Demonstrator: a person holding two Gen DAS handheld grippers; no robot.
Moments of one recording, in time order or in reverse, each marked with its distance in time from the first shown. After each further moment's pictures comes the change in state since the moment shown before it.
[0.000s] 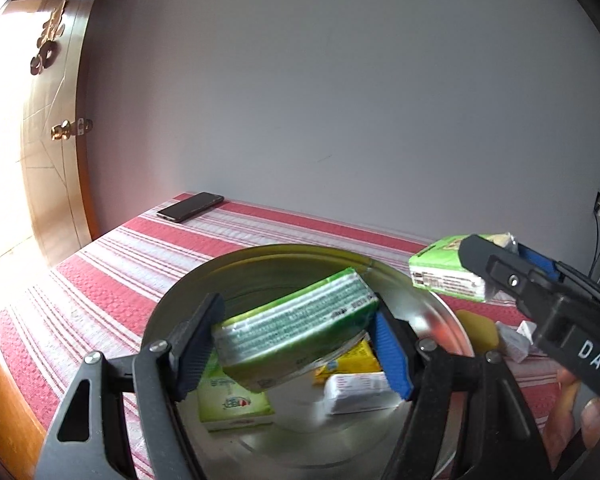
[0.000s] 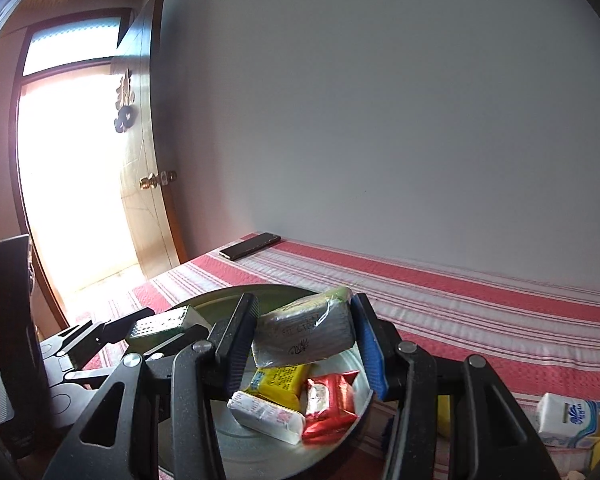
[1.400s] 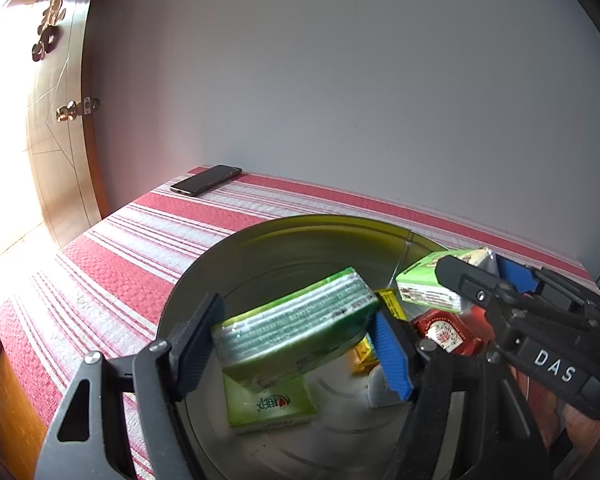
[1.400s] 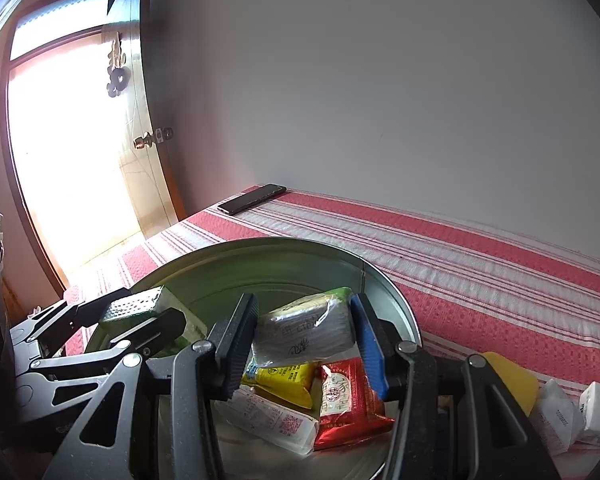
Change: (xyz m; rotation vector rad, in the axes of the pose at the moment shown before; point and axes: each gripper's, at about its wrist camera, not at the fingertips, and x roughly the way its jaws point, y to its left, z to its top) left arm 0.032 0.021 -0.008 0.005 0.089 0.052; right arm 0.062 0.000 -0.022 0.015 0.160 0.022
